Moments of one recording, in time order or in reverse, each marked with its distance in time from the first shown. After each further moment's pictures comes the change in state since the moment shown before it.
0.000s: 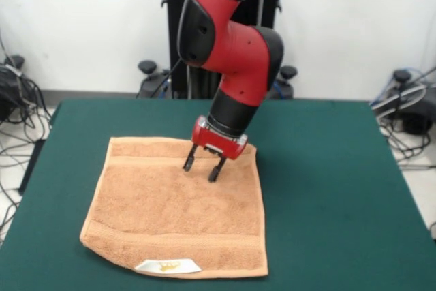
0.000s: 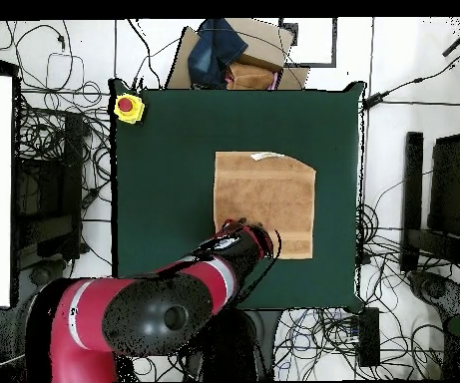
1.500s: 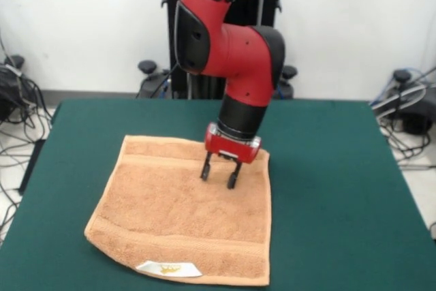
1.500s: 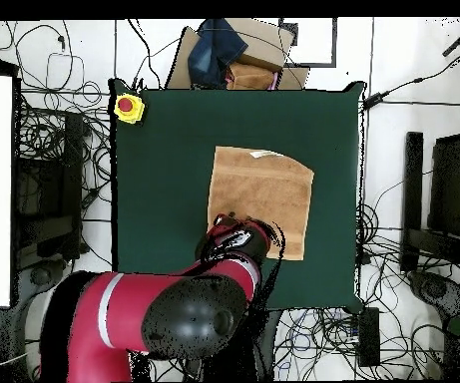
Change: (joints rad) arm -0.085 -0.088 0.147 0.008 -0.119 0.000 0.000
